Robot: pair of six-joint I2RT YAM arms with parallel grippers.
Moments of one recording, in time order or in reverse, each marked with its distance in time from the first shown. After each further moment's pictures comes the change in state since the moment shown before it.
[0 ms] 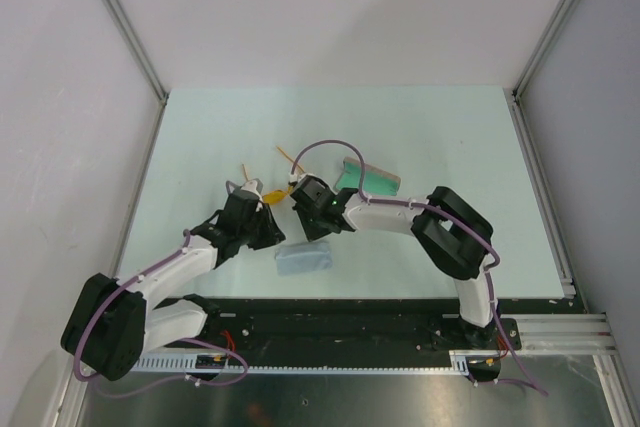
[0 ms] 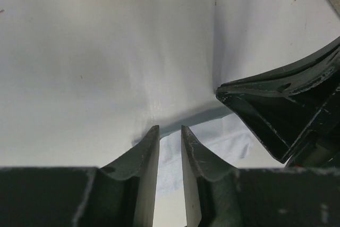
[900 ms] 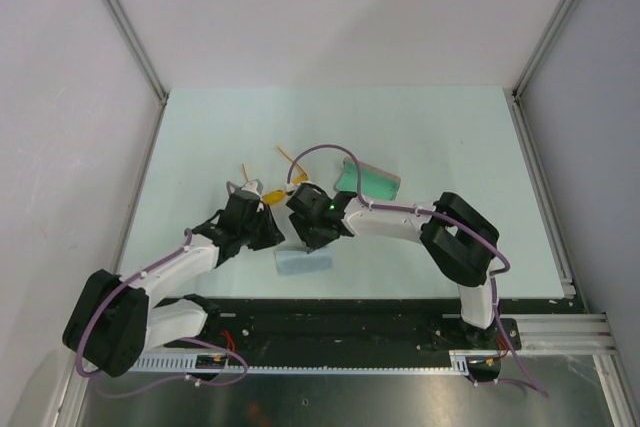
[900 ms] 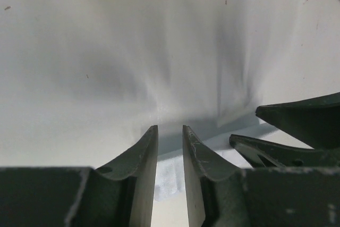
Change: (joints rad) left arm 0.000 0.019 0.000 0.000 -0.014 0.000; right arm 0.053 -0.040 0.016 -0.164 0.024 -0.017
